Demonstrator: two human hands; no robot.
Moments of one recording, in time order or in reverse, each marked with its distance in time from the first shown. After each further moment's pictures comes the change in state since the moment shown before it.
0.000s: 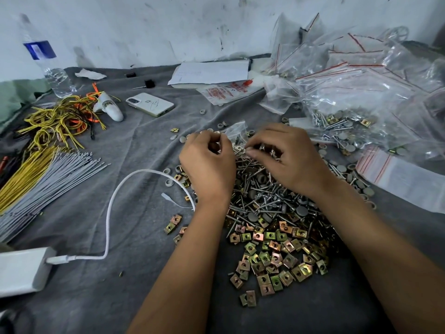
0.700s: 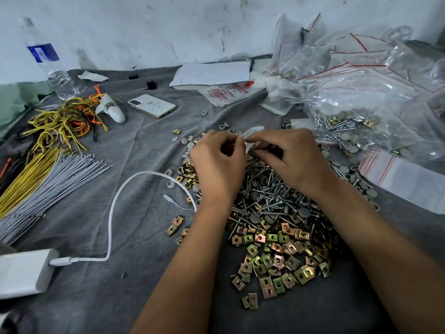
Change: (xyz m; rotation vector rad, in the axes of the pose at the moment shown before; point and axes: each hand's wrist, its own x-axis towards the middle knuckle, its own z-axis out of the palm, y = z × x) left_hand -0.001 -0.001 0.003 -0.065 -0.148 0.153; right_hand 0.001 -0.002 -0.004 -0.009 0.012 0.055
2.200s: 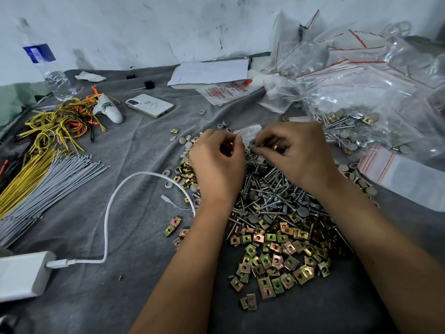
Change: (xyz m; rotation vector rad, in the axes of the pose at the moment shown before) left_hand -0.002 0.001 0.002 0.042 0.037 0.035; right_hand -0.002 0.004 -0.003 0.097 0.115 0.057
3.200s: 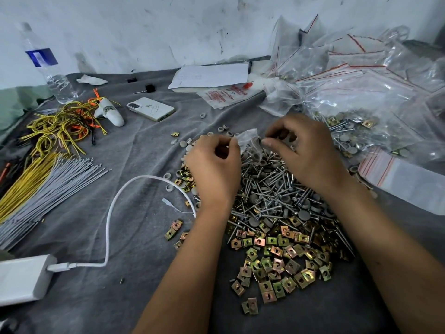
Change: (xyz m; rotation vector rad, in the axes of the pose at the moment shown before) left_hand 0.001 -0.001 -0.001 -0.073 0.002 -0.144; right_hand 0.004 0.004 -0.010 -0.083 0.008 0.034
